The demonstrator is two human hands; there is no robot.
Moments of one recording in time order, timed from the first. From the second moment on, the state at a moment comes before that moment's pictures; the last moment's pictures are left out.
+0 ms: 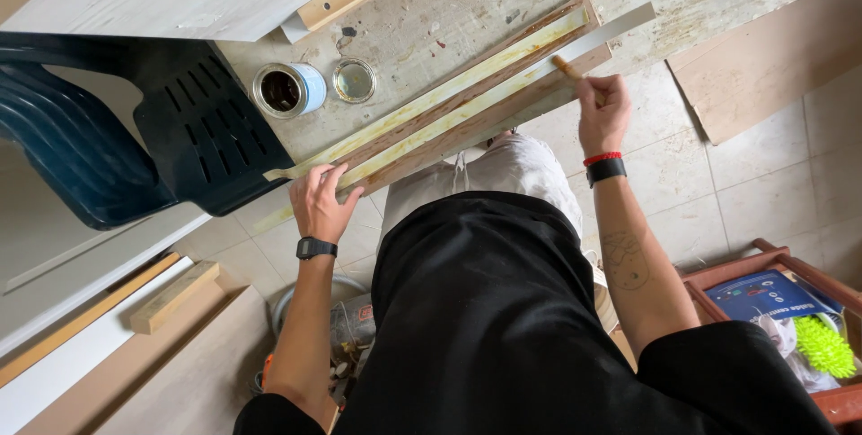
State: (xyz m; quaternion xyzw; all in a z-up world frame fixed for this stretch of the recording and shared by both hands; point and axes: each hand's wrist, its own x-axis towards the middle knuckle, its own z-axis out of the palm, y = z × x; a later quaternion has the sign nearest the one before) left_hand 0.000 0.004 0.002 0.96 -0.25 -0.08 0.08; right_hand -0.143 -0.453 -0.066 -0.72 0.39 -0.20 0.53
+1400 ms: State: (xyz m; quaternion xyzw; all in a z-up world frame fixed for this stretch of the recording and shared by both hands) left_hand 0.005 -0.008 0.014 0.96 -0.21 -0.17 0.08; right_hand -0.116 -0.428 -0.049 -0.83 0.34 -0.22 0.40
